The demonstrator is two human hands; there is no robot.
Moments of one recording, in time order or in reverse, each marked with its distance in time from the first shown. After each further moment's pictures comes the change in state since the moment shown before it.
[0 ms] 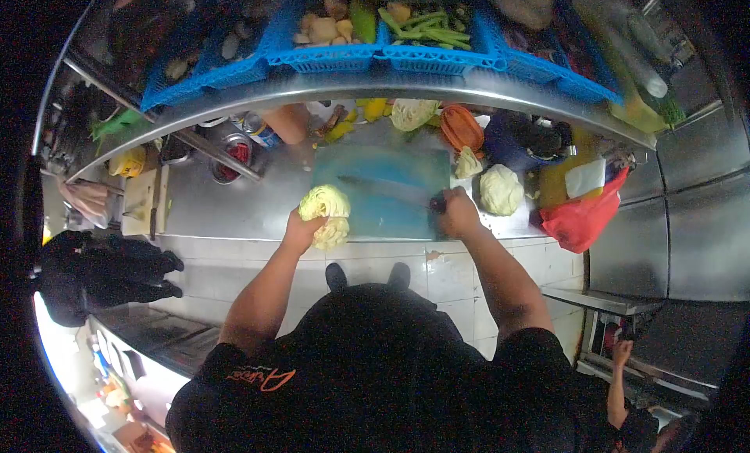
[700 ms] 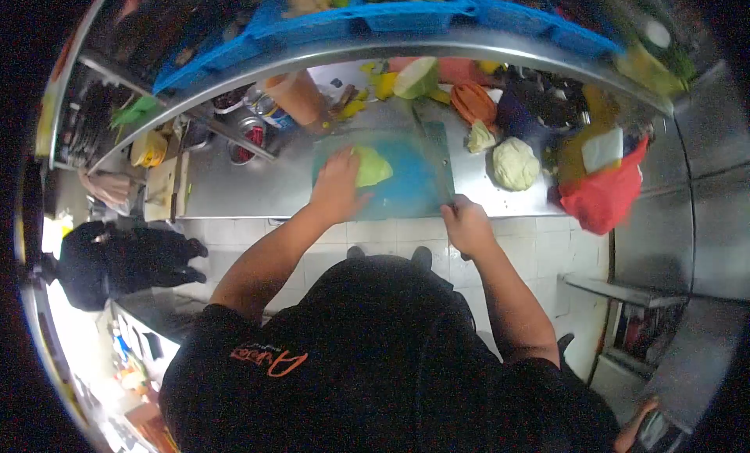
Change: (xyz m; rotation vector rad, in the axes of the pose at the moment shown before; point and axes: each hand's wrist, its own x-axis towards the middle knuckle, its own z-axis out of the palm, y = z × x) left_hand -0.012 0.082 0.070 1.320 -0.051 0.627; right_hand -0.084 -0.058 -0.033 0.534 0.030 0.201
